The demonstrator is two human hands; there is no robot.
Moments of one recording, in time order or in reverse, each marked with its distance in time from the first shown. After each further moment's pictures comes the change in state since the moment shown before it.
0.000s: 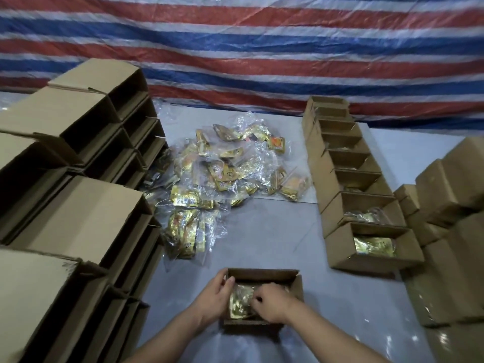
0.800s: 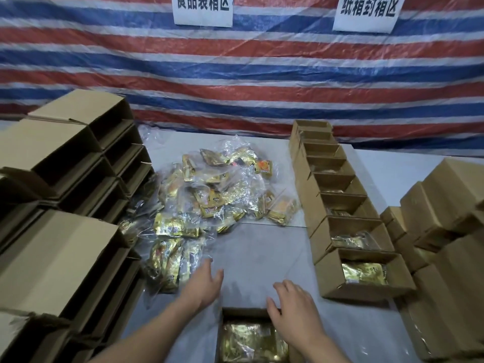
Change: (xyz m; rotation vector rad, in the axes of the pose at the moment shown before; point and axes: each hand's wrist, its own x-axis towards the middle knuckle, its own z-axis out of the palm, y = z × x) left_hand 0.071 0.071 -0.028 0.356 0.107 -0.034; right_hand -0.027 0.048 -0.048 -0.124 0.600 0.010
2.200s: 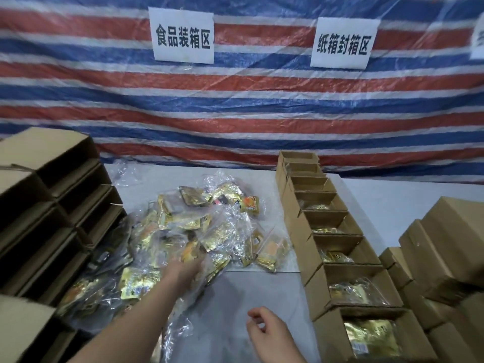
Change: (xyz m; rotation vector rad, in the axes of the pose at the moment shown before) left_hand 0.145 0.069 -0.065 -0.589 0.125 -0.349; right_hand 0.093 -0.020 -0.042 0.741 -0.104 0.334
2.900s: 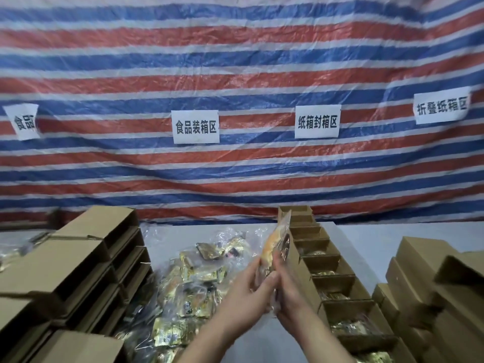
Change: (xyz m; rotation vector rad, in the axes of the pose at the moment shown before) left_hand -0.286 0.091 -0.041 -0.096 -0.435 0.835; right_hand -0.073 -0.159 -0.087 1.113 -0.065 -0.302
